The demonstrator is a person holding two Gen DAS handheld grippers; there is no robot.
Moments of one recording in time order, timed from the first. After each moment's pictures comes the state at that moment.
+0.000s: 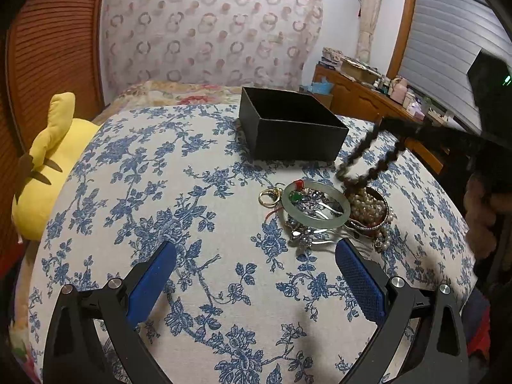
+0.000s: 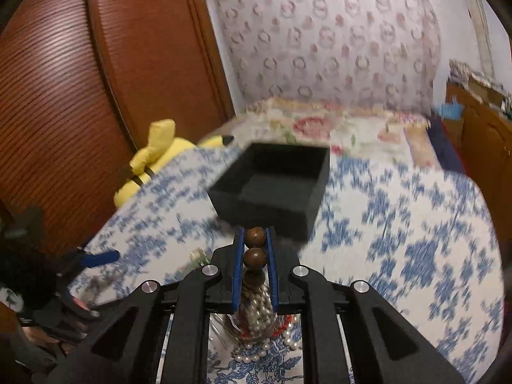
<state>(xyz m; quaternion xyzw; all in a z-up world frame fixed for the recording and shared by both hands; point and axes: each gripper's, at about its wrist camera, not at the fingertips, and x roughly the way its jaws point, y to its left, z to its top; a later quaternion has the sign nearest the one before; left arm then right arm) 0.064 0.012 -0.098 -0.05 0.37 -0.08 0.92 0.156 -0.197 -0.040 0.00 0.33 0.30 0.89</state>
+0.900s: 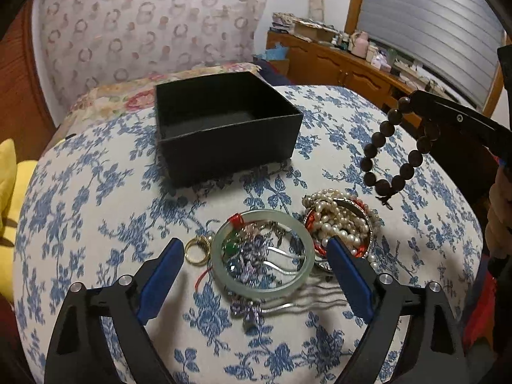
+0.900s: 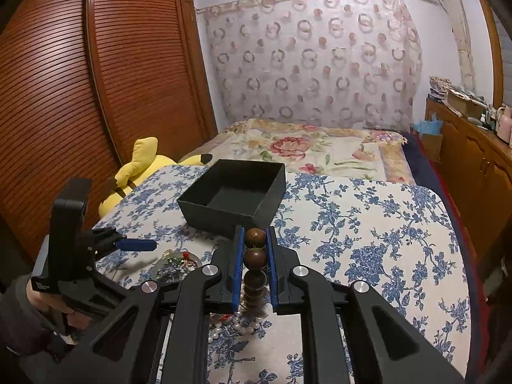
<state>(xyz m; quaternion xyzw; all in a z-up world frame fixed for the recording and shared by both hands) 0.140 -0.050 -0.103 0.04 0.42 -0.18 0.89 0.141 -0.246 -0.036 -0.01 0.30 0.25 0.92</state>
